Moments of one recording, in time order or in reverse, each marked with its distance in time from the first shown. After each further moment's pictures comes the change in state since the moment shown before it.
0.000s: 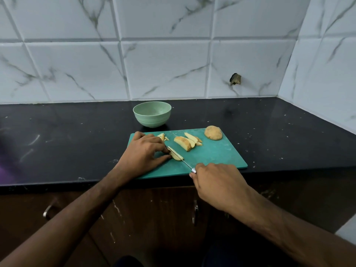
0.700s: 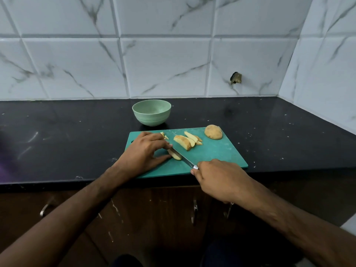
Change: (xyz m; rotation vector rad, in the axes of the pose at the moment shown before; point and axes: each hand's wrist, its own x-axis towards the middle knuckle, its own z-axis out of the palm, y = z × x) left_hand 0.002 0.002 -0.002 -0.077 -0.002 0.062; right_hand 0.012 0.012 -0.006 0.186 -0.157 0.024
